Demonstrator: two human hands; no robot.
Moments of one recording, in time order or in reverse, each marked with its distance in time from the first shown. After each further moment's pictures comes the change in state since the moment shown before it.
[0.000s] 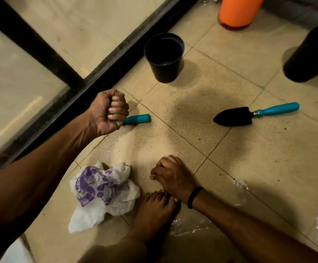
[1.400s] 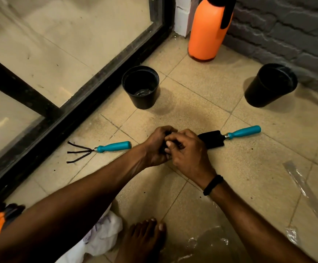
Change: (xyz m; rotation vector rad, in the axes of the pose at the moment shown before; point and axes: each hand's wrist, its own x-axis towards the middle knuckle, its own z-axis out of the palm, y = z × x) left_hand -0.025 -0.276 0.039 1.257 0.055 0.111; right_hand 0.057 0.026 -0.146 0.366 0.332 0.383
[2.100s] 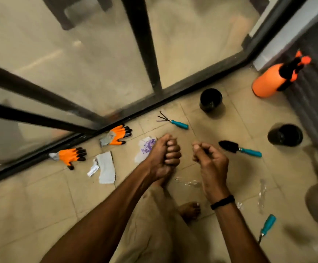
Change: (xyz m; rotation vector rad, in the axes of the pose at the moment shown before) left_hand -0.302 0.264 -0.299 -1.985 -0.026 -0.215; right_hand -0.091 -0.404 -0.127 0.414 -0.140 0.495
